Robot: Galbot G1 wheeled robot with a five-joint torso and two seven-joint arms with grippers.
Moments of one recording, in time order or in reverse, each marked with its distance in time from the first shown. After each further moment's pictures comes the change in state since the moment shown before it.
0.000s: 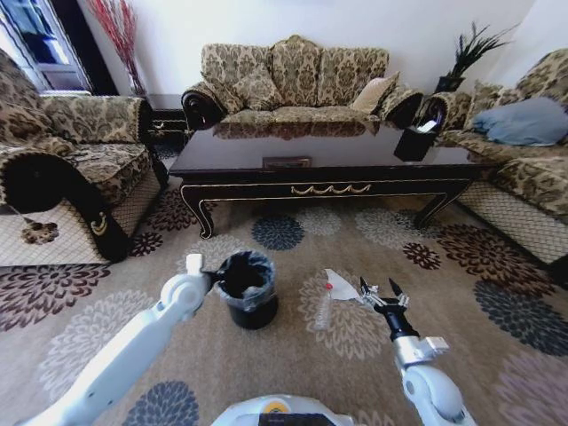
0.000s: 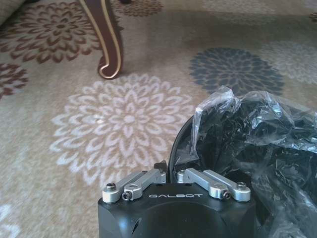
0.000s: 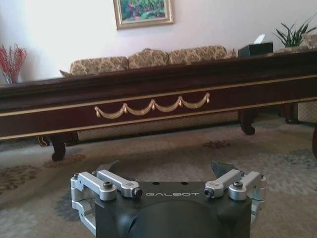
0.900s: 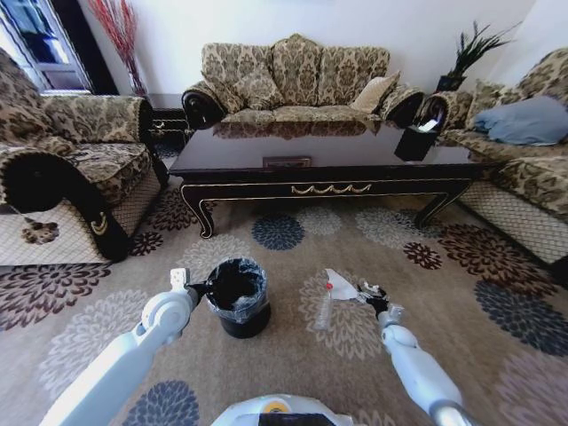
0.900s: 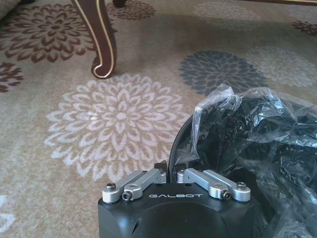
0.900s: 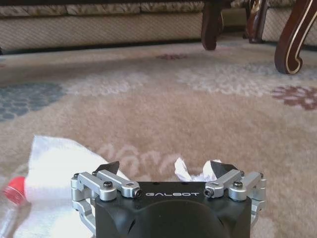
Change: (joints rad) left arm 0.108 0.014 -0.056 -0.129 -0.009 -0.007 -0.014; right arm 0.682 -0.041 -0.236 -1.092 -0.030 0.075 -0.058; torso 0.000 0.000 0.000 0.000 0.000
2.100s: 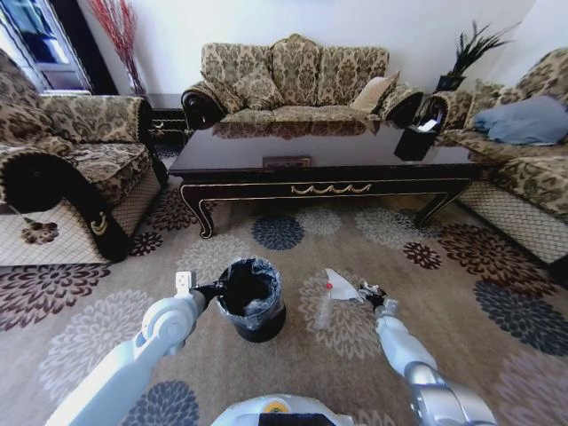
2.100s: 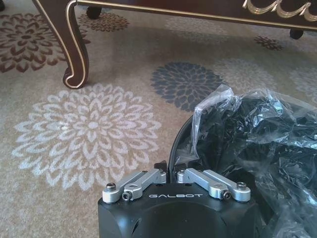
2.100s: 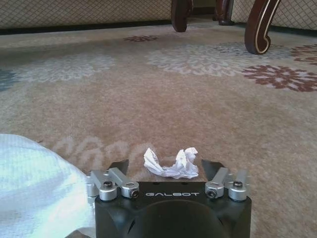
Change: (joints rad) left arm 0.037 -0.022 -0.009 -0.106 0.013 0.004 0.027; right arm 0.194 0.060 0.148 -0.300 -0.155 0.013 0.018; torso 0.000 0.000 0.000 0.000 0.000
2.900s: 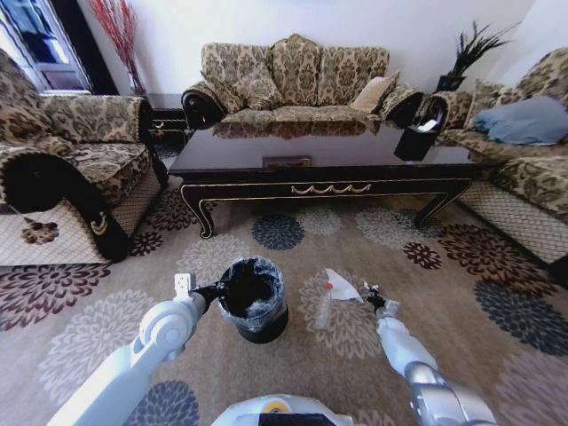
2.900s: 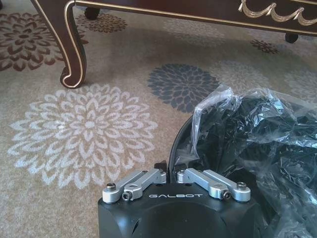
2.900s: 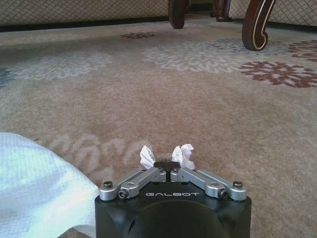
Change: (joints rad) left arm 0.035 -0.016 -0.021 -0.021 0.016 -0.001 0.013; right arm 0.004 0.002 0.018 -0.006 -0.011 -0.012 0.000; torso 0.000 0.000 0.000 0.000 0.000
